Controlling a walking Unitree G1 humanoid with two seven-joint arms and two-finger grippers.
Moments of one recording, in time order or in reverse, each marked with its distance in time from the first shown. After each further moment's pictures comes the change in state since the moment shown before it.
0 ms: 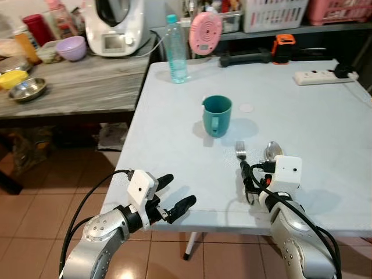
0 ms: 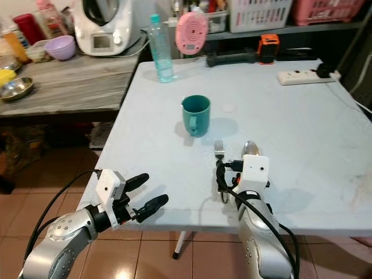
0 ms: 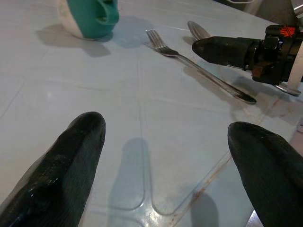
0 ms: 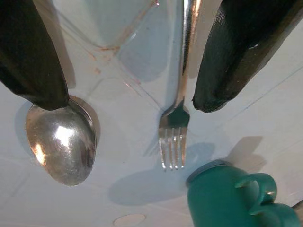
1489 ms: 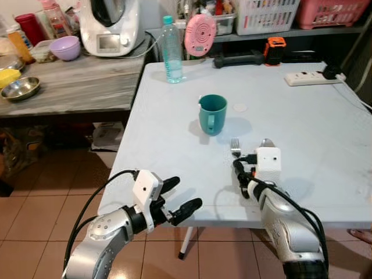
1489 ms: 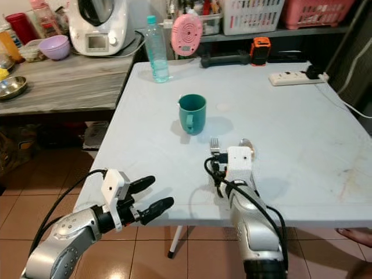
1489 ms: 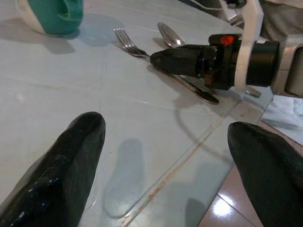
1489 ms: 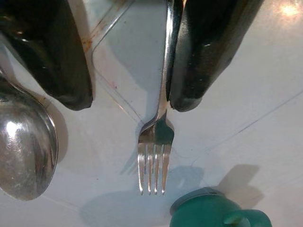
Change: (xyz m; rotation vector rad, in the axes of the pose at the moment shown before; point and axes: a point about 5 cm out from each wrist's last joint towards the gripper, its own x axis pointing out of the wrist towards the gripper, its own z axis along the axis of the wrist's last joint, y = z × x) left arm 0.005 -0.008 0.000 -0.063 0.006 -0.056; right arm 0.033 0.015 -0.004 -0.101 0.115 0.089
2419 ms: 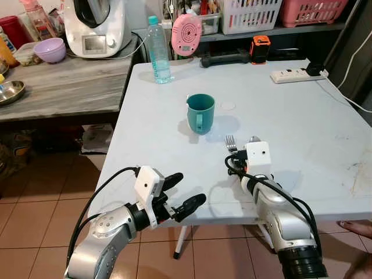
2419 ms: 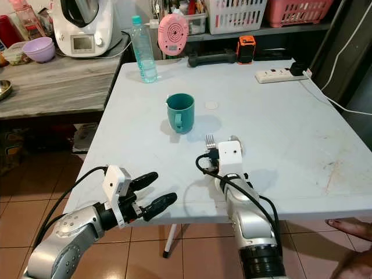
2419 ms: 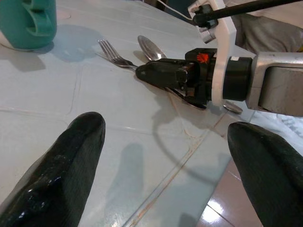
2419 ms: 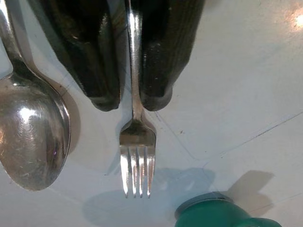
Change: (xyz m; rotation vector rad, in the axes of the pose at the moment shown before) left arm 0.004 -0.003 0.007 -0.015 -0.035 -0.010; right arm 0.013 0.009 0.002 -0.072 0.003 0.059
